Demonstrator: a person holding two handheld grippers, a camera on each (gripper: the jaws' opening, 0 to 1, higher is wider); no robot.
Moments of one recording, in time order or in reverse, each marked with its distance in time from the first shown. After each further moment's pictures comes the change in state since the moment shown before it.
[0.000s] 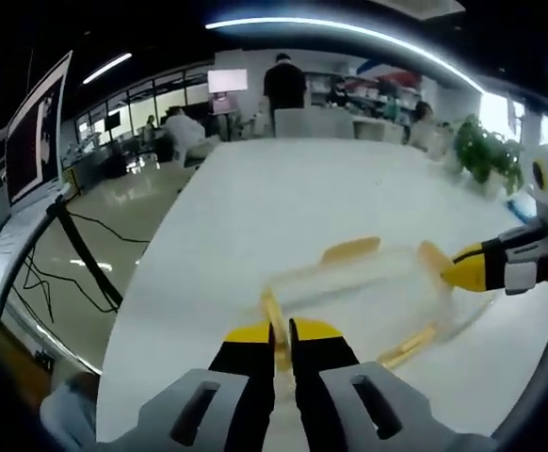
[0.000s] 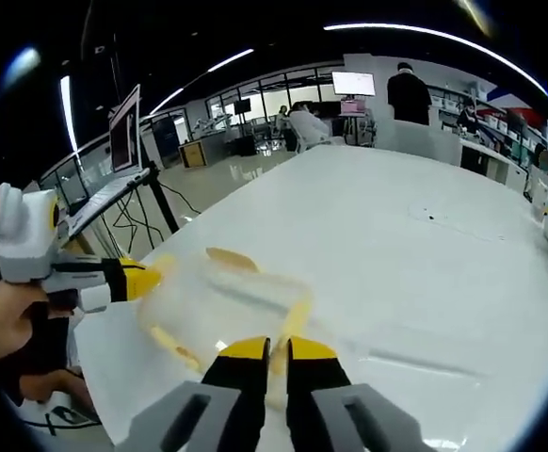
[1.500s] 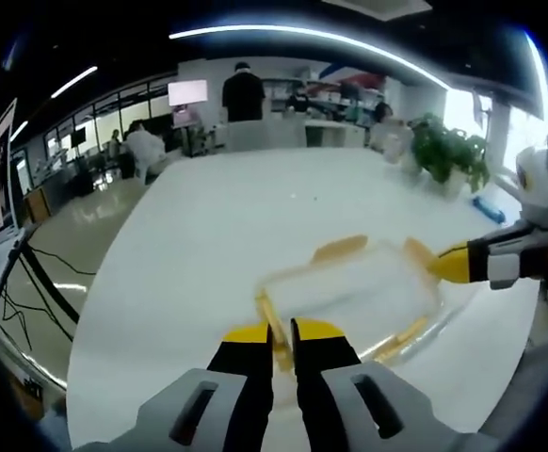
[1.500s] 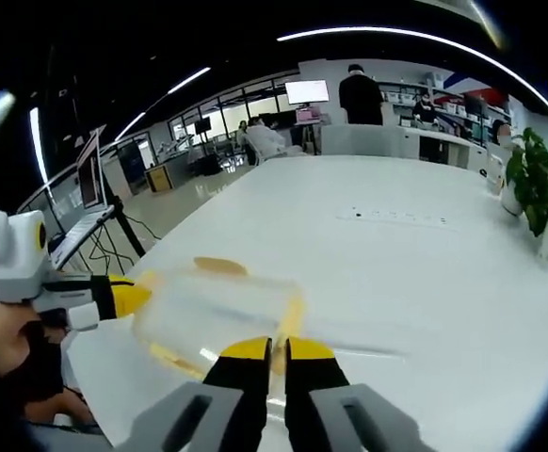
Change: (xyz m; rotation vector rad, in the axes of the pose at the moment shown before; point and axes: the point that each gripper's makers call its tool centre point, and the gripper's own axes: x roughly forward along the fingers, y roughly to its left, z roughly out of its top) left arm 0.006 -0.107 0.035 0.072 -0.028 -0.157; right arm -0.069 -0.088 -0.006 0.144 -0.065 -0.130
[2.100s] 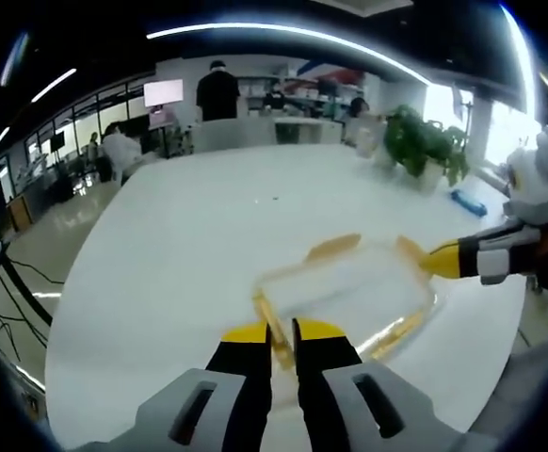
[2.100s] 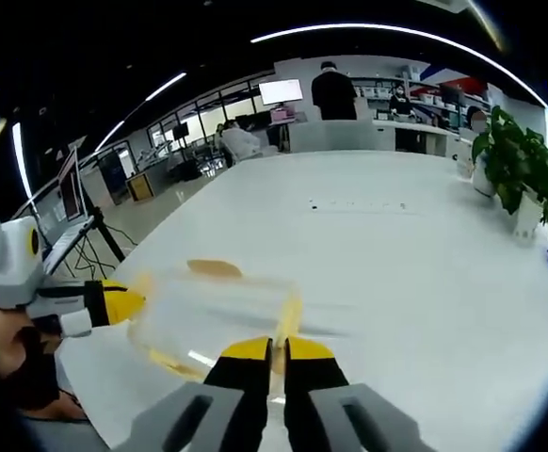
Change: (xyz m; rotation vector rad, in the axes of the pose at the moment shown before) left arm 0.016 -0.062 0.003 0.034 0.018 -0.087; right arm -0.030 -0.057 -0.011 0.059 -0.005 -0.068
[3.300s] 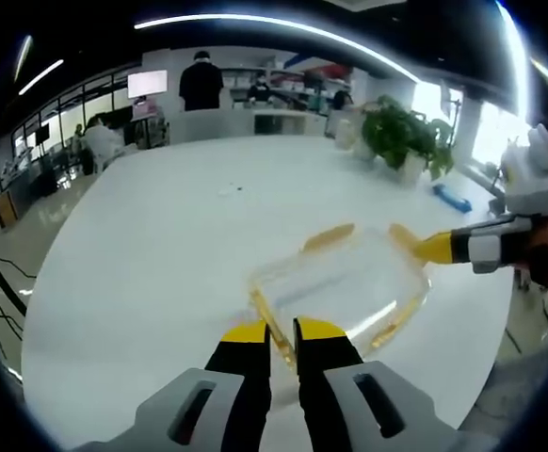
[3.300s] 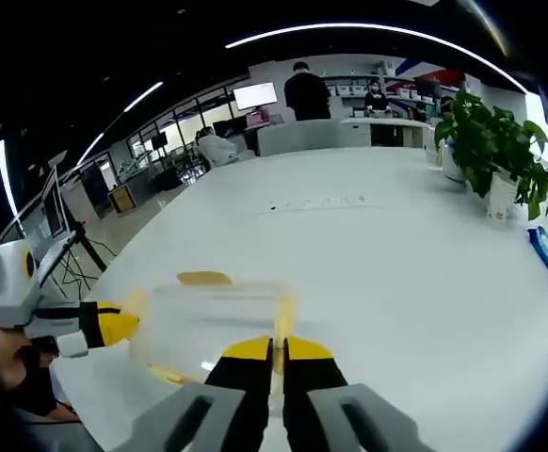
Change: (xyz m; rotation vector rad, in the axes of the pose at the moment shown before) left arm 0.016 -0.047 -0.010 -0.011 0.038 -0.073; right arm -0.018 -0.049 -0.010 0.074 -0.007 -0.068
